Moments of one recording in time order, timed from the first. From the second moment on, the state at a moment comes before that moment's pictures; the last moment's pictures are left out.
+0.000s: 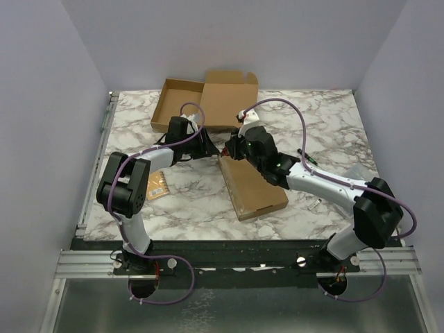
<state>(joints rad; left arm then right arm) -0.30 1.82 1.04 0.12 0.50 -0.55 0.82 1.53 1.08 0.13 0.28 0.24</state>
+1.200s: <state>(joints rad) -0.30 1.82 1.03 0.13 0.51 -0.56 0.87 1.60 1.10 0.18 0.37 0.21</state>
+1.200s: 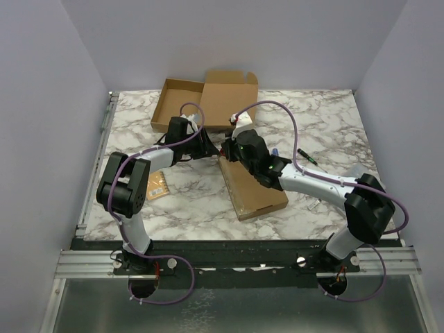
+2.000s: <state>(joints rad) -0.30 1.83 1.03 0.13 0.50 -0.58 0.93 1.58 1.09 0.11 0.44 0.21</state>
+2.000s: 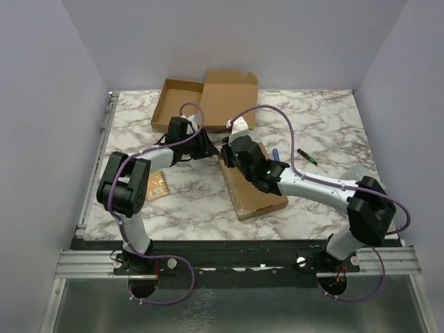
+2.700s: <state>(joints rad) -0.30 1.83 1.03 0.12 0.49 -0.59 0.95 1.59 1.19 -0.13 0.48 0.33</state>
